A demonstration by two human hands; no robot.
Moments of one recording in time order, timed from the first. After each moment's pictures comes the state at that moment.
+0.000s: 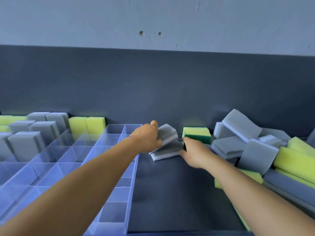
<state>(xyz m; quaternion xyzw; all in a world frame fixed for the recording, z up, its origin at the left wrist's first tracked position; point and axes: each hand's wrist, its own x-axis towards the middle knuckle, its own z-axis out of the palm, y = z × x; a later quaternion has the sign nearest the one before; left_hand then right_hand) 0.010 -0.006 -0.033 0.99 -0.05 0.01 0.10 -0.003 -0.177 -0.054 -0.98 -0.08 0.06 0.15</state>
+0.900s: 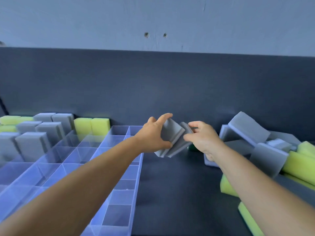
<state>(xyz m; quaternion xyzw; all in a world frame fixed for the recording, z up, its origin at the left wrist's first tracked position) 0.003 -0.002 -0.025 0.95 -0.12 0.05 0.27 0.011 -0.176 -0.030 -0.84 0.00 -0.03 0.54</state>
